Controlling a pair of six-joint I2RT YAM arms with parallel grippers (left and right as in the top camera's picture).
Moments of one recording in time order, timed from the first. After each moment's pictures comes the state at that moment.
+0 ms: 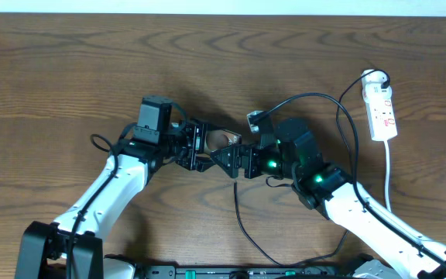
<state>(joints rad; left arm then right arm) -0.27 1.47 0.79 -0.22 0.77 -1.72 0.61 1.33 0.71 0.03 -0.52 0.69</state>
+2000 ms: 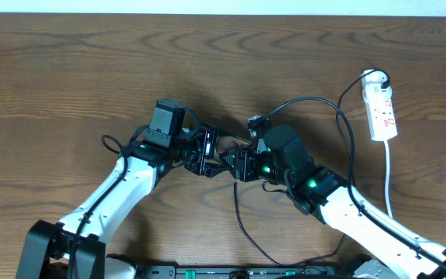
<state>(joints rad) -0.35 1.47 0.79 -0.22 0.75 -1.77 0.67 1.33 0.71 -0.04 -0.31 0.70</state>
